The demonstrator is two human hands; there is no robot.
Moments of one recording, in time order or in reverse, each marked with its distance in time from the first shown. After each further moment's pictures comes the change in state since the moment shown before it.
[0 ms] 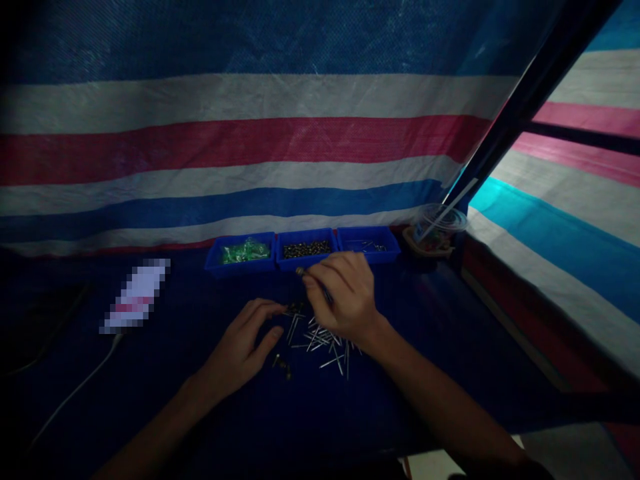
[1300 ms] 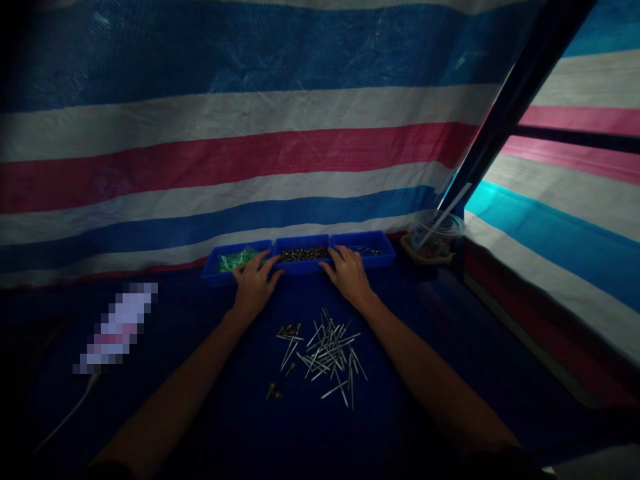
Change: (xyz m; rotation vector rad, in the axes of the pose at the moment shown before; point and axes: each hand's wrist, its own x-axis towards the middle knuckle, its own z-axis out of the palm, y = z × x) left_hand 0.117 -0.101 0.025 0.540 0.336 -0.071; right_hand -0.049 0.126 0.088 -0.270 -0.312 0.269
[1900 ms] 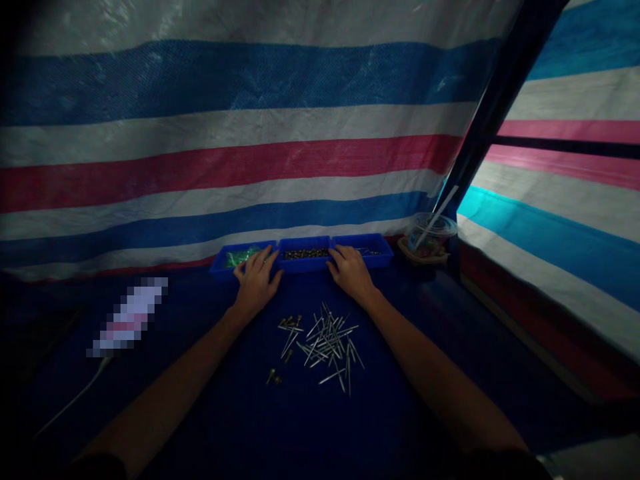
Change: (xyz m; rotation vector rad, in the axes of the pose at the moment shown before) left_hand -0.009 0.005 -0.008 -0.011 0.084 0.013; right_hand -0.003 0.006 -0.007 -0.040 0.028 -0.090
